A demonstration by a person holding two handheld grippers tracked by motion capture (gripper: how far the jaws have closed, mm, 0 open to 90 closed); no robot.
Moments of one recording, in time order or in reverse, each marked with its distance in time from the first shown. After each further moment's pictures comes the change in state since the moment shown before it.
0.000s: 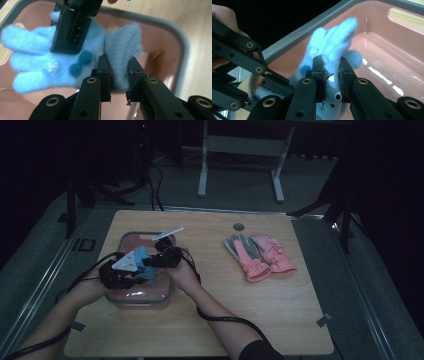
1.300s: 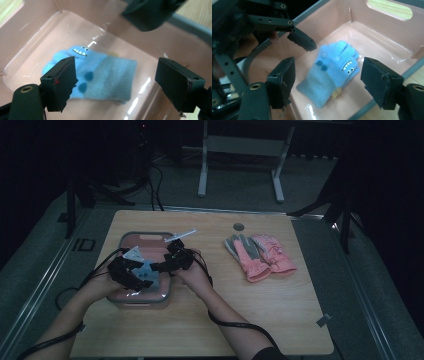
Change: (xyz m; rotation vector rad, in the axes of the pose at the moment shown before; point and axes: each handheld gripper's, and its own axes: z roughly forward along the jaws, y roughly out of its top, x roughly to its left) left arm 0.013 0.002 0.024 0.008 -0.012 -0.242; right arm -0.012 -0.019 -0.030 0.005 -0.039 0.026
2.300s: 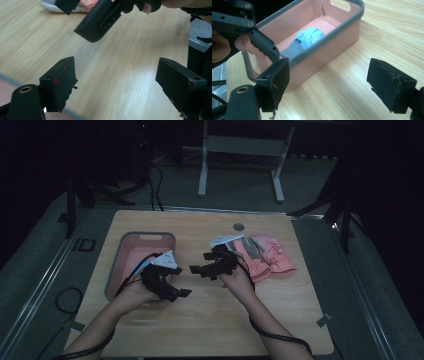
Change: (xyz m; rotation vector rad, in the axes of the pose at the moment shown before) left arm -0.087 0.073 0.012 -0.170 -0.188 0.057; right arm -0.037 -0.048 -0.104 -0.059 -0.075 -0.033
